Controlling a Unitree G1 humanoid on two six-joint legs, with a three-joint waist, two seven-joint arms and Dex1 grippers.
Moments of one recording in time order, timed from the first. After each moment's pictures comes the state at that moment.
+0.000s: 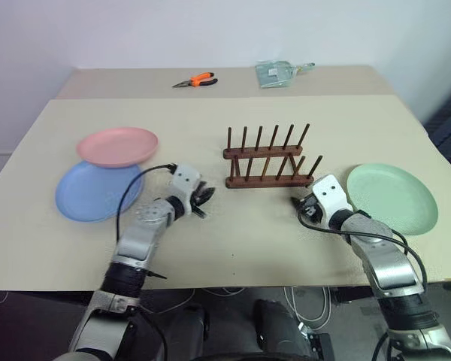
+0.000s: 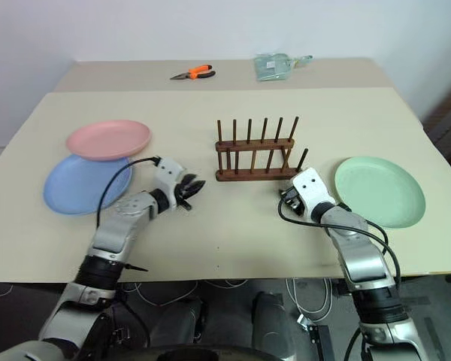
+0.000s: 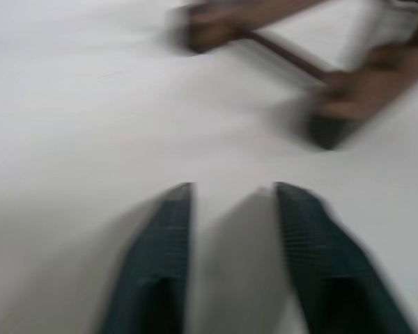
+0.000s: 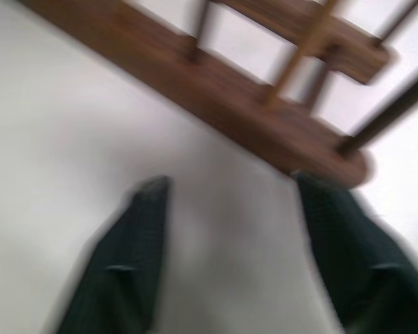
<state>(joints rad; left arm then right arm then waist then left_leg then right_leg) -0.40 0.26 0.01 0.08 -0.16 0.49 -0.45 -0.12 -0.53 0.03 -0.22 0.07 0.43 0.52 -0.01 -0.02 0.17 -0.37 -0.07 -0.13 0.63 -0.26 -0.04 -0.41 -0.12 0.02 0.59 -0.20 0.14</state>
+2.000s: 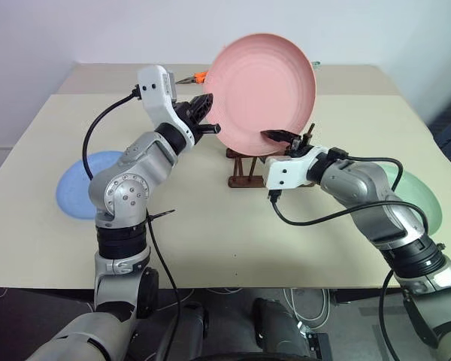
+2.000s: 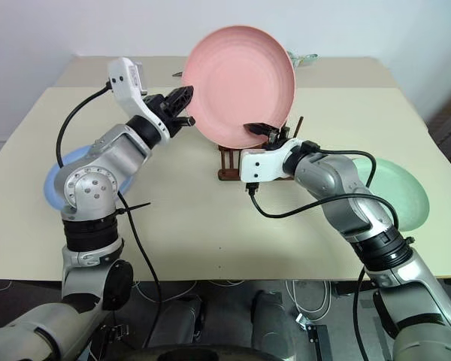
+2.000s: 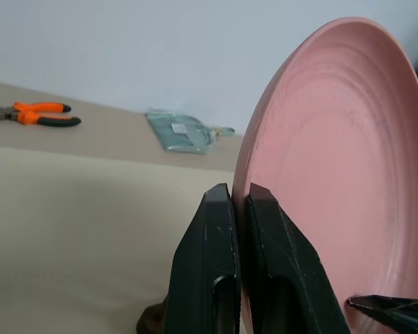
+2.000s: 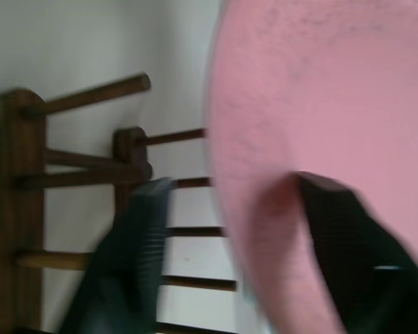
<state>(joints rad) -0.74 0.14 0.18 -0.23 -0.73 0.87 0.03 -0.58 -0.72 0.32 -0.16 -0.49 -0.03 0.55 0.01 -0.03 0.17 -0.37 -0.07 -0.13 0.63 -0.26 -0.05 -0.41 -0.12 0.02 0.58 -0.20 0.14</state>
